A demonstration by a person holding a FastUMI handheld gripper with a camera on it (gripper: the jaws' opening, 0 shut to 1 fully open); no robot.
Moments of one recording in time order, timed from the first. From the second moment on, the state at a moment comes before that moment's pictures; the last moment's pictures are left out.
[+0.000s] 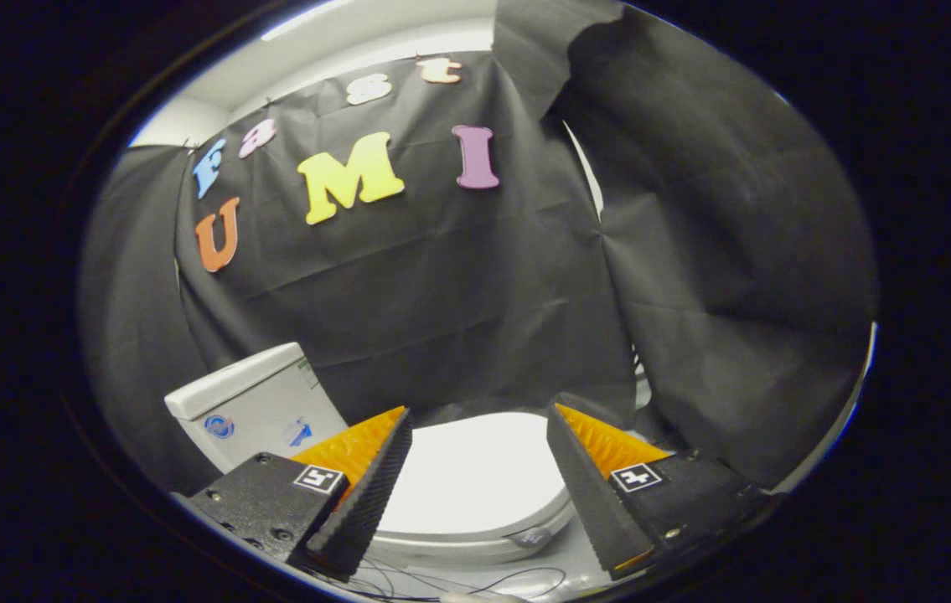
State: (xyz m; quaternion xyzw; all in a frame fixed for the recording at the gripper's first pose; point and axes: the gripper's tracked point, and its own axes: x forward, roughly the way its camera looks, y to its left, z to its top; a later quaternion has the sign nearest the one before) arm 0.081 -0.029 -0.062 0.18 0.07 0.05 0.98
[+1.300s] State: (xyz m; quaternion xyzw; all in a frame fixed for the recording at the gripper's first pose) arm 0.100 -0.058 -0.291 0.47 0.31 -0.01 0.82
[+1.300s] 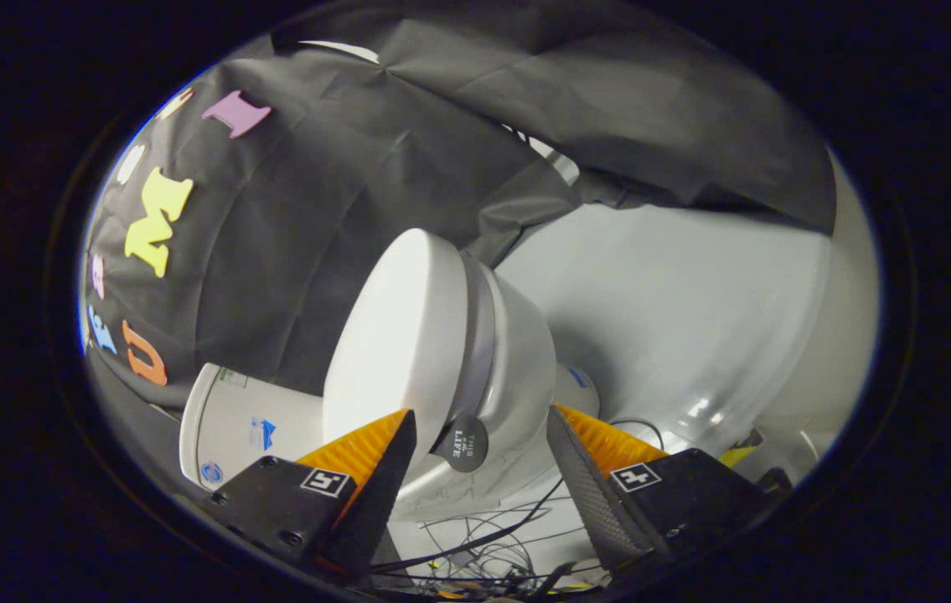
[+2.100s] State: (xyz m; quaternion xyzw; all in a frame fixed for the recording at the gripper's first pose) arm 0.112 -0.028 -0.306 0.48 0.34 0.03 0.81
